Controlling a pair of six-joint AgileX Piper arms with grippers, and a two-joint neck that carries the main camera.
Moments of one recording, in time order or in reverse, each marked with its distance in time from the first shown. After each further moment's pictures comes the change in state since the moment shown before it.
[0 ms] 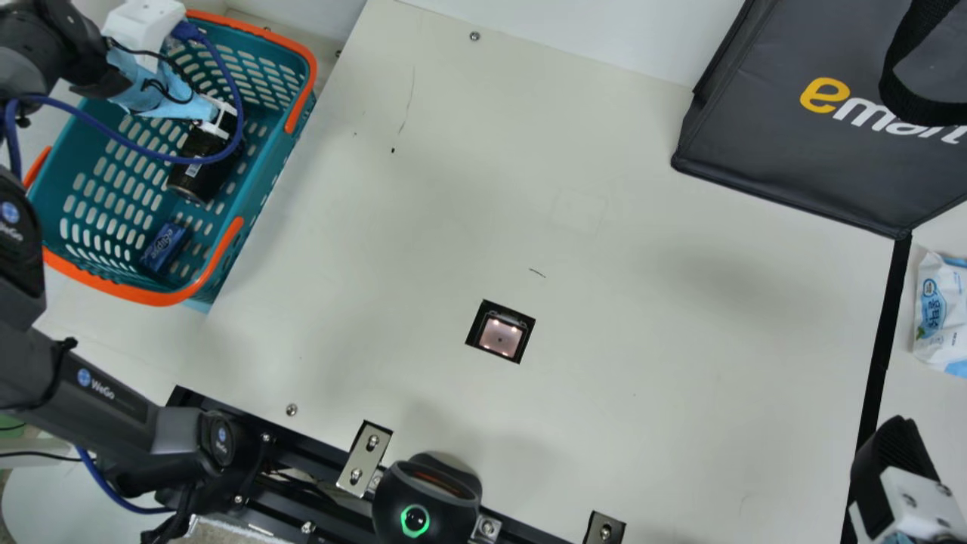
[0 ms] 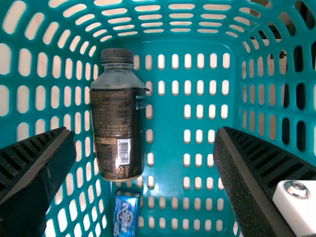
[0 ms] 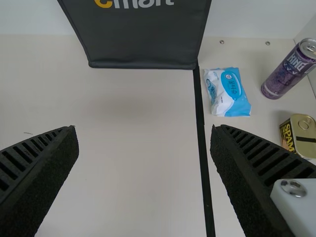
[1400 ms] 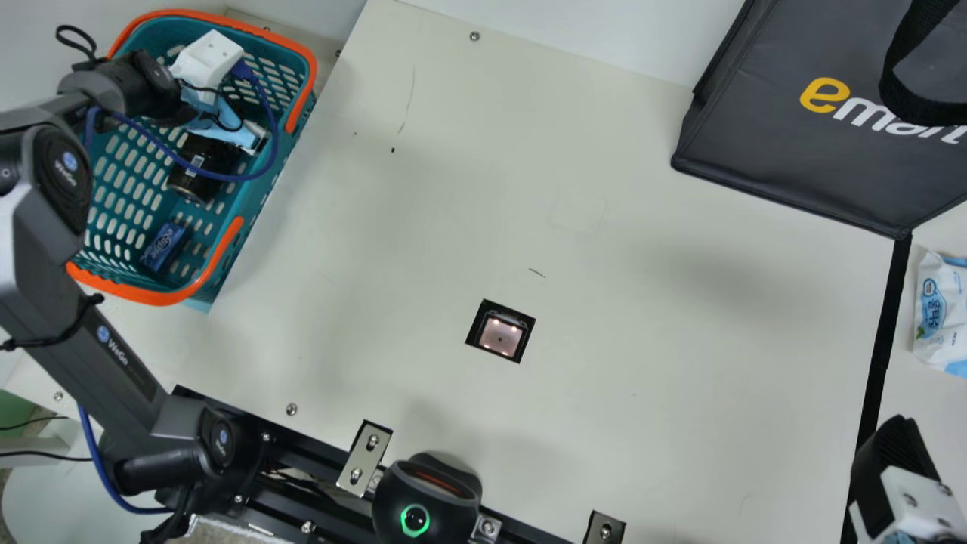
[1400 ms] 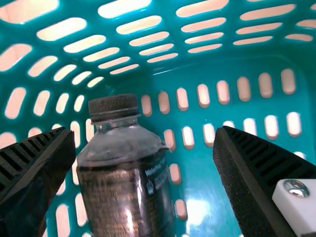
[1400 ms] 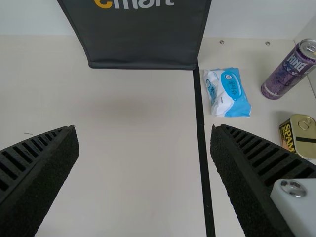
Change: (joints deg) left arm -2.6 15.4 1.5 -2.2 -24.0 11.4; right arm 0.0 0.0 0.0 0.0 -0.1 0.0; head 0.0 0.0
